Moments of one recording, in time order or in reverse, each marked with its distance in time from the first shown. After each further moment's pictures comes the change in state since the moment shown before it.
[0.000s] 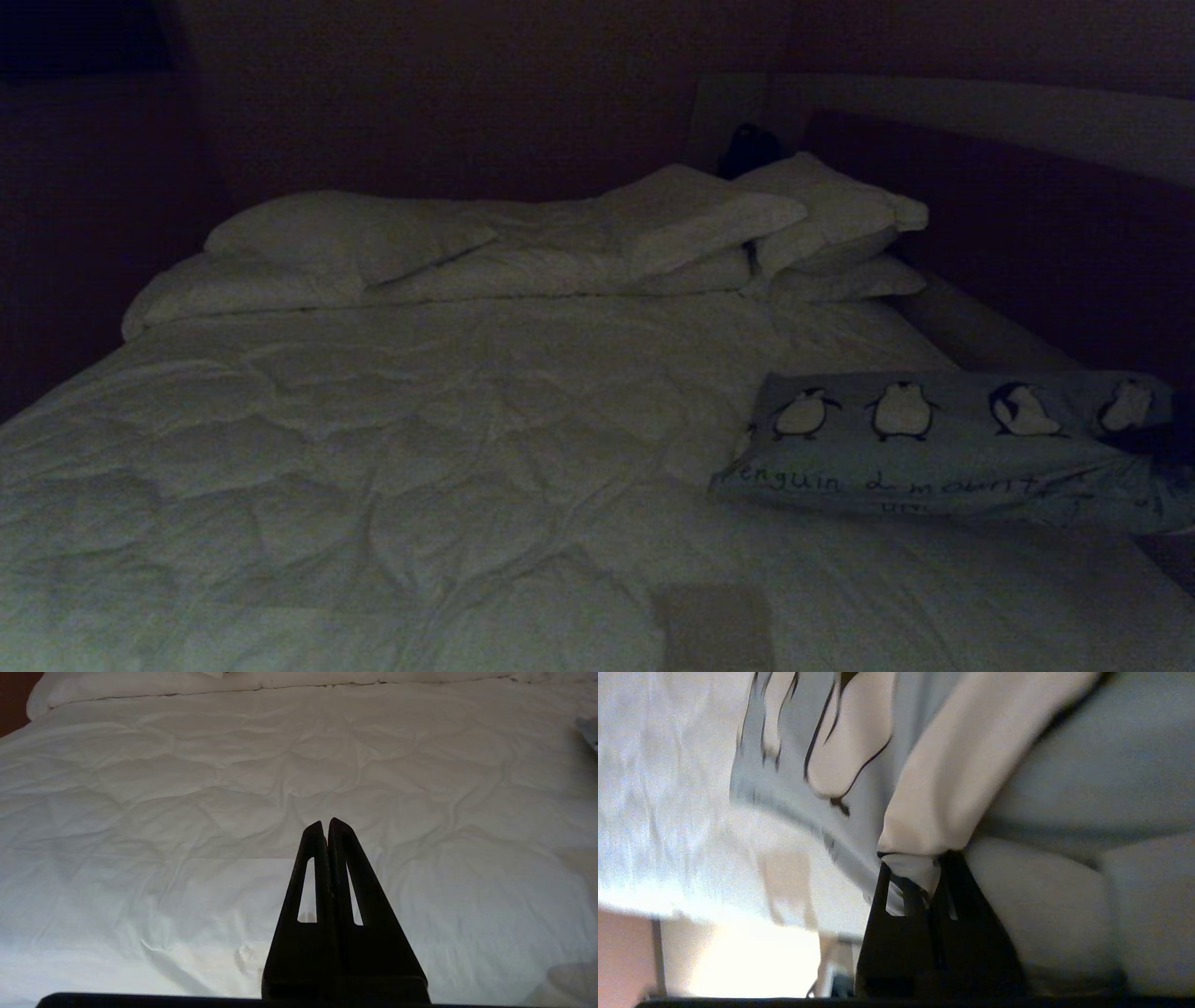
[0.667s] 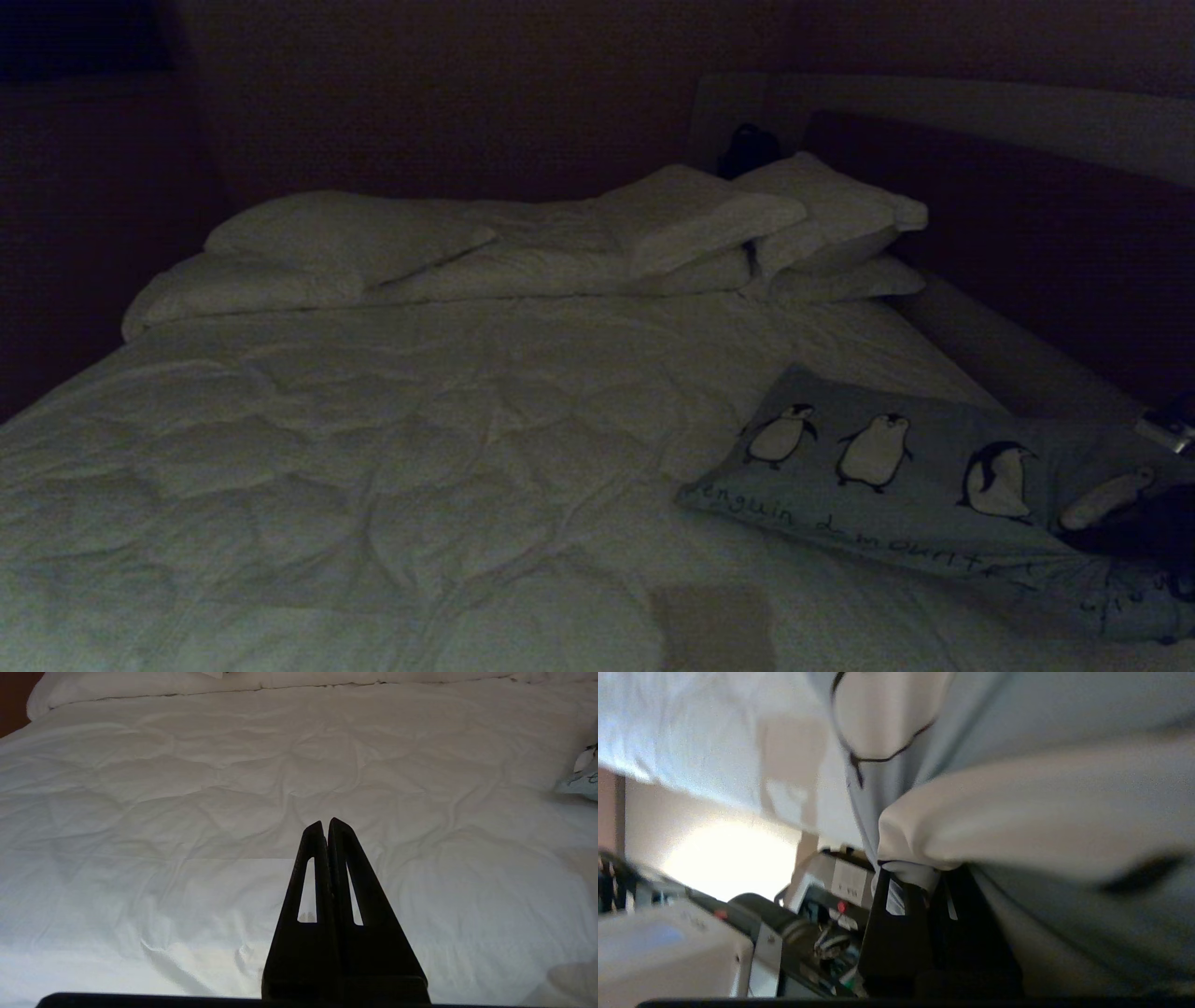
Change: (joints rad) left arm 0.000 0.000 0.000 0.000 0.000 0.000; right arm 0.090 -0.115 0.360 -0.001 0.017 -0.340
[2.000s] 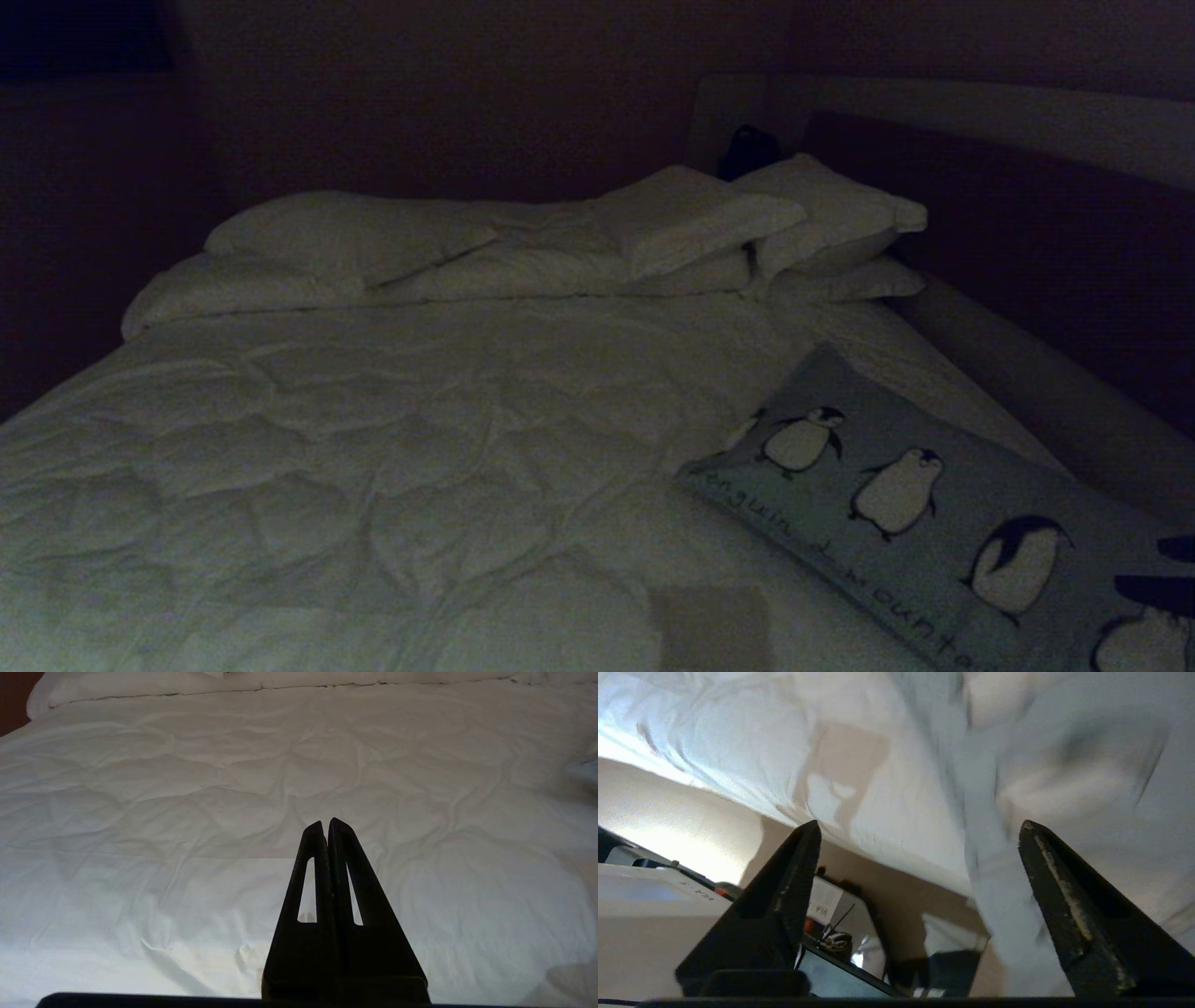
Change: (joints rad) left arm 0.000 0.000 0.000 0.000 0.000 0.000; right arm 0.042 -0.633 0.132 0.128 0.014 -0.005
